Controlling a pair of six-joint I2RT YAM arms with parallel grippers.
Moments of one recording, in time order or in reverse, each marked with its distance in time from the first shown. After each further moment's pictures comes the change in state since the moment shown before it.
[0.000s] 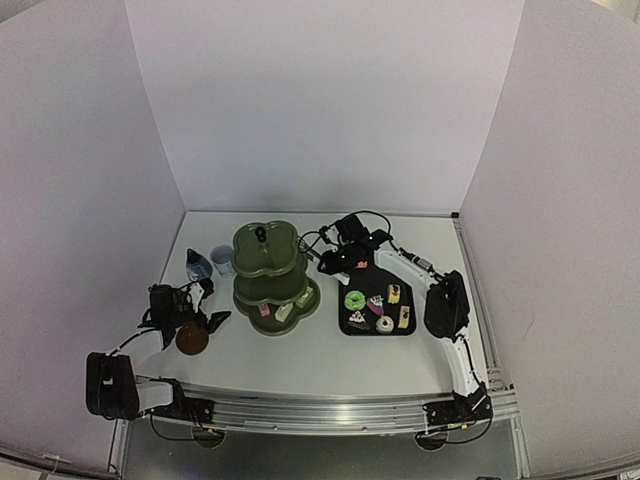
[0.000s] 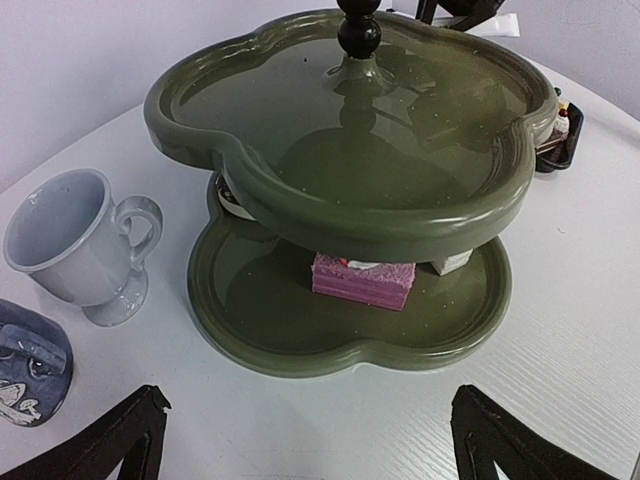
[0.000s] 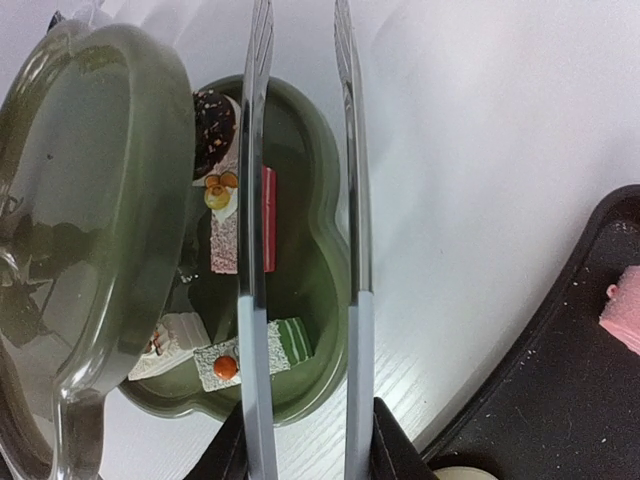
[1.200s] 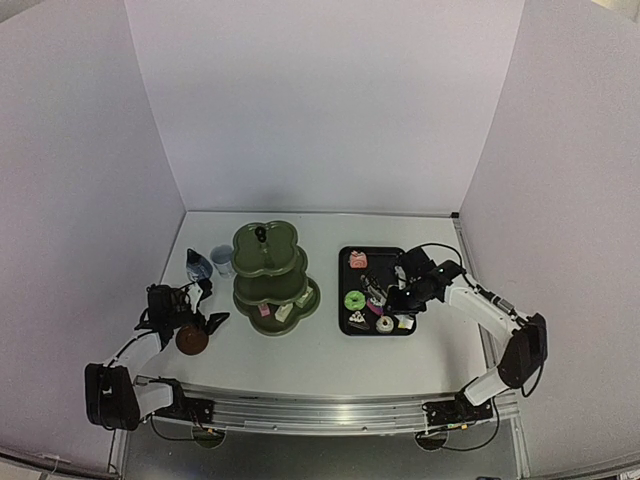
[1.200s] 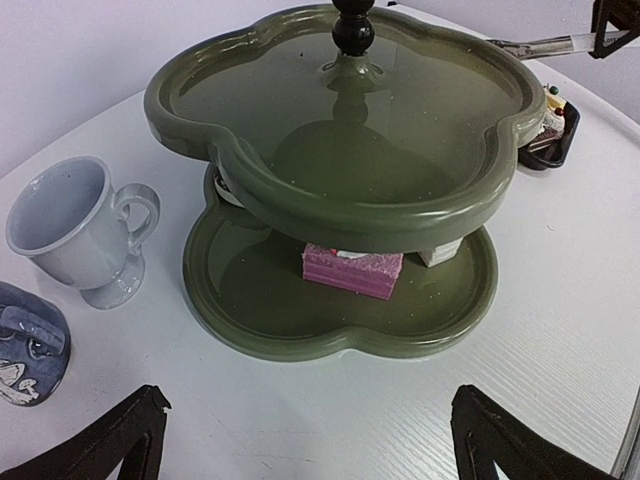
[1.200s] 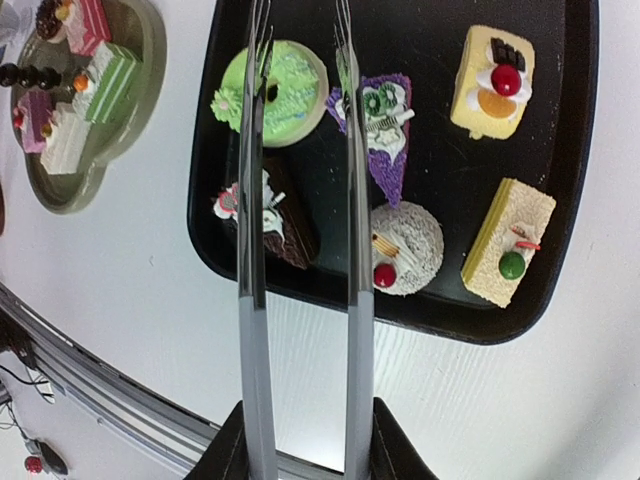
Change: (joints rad) left arm 0.000 -0.079 0.023 -0.140 -0.018 -0.001; right arm -0.082 -0.797 -0.847 -0.210 0.108 0.233
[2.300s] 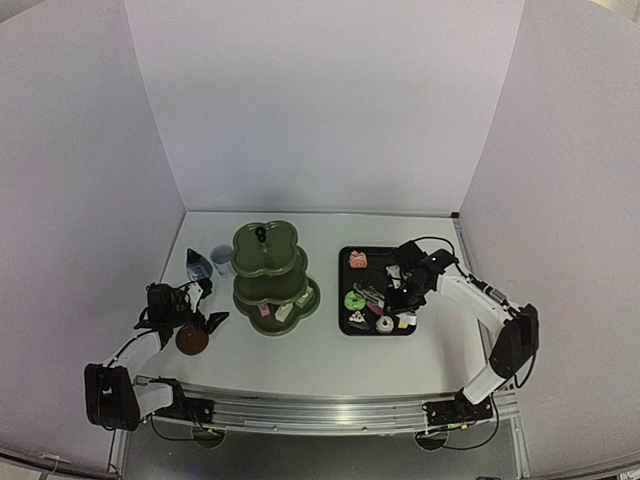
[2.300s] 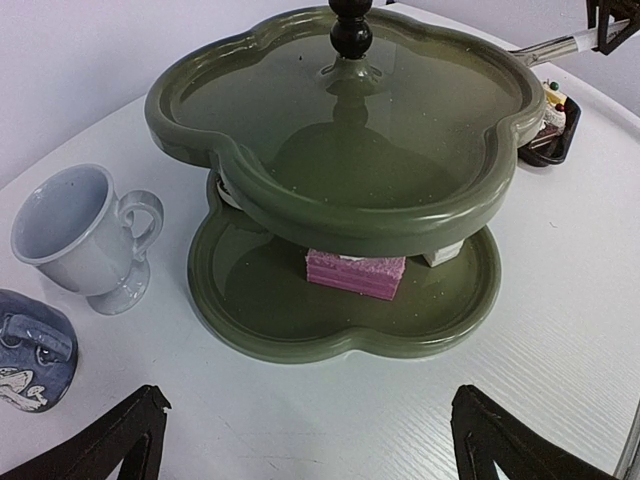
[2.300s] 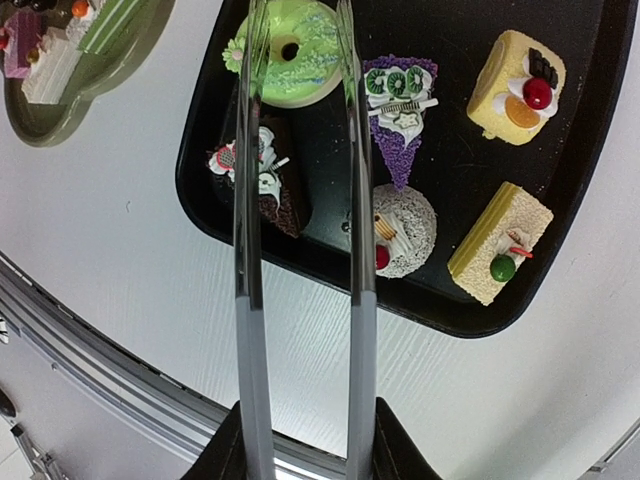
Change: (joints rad) left arm 0.000 -0.001 0.012 -0.013 -0.002 0.024; right arm 0.006 0.099 0.145 -0.162 -0.003 -0.187
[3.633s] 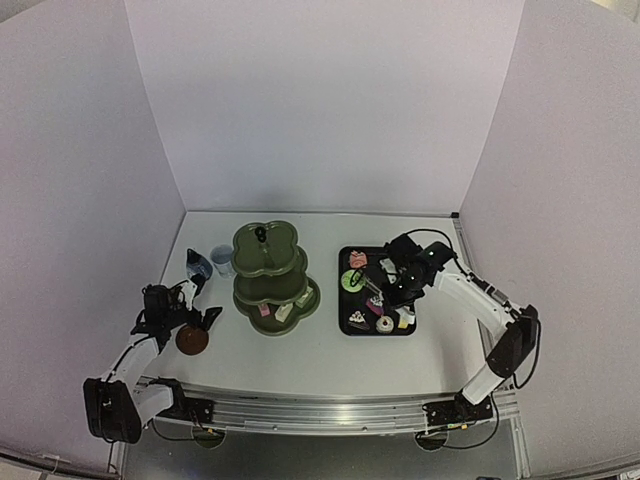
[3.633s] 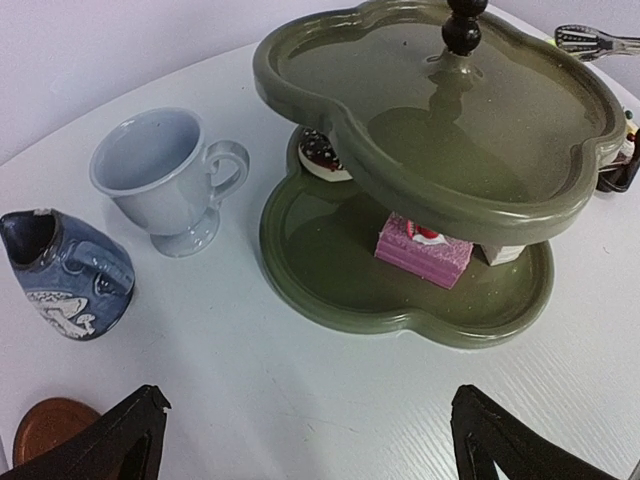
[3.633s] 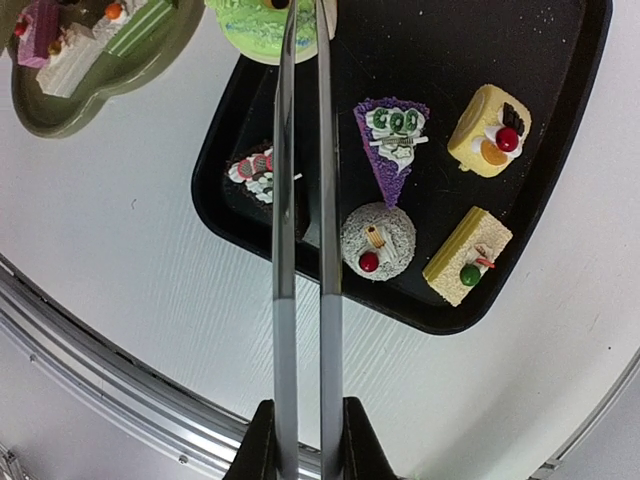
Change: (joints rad) left arm 0.000 -0.095 0.002 -0.067 -0.190 -0.119; right arm 0.072 0.030 0.165 -0.118 0.114 -0.039
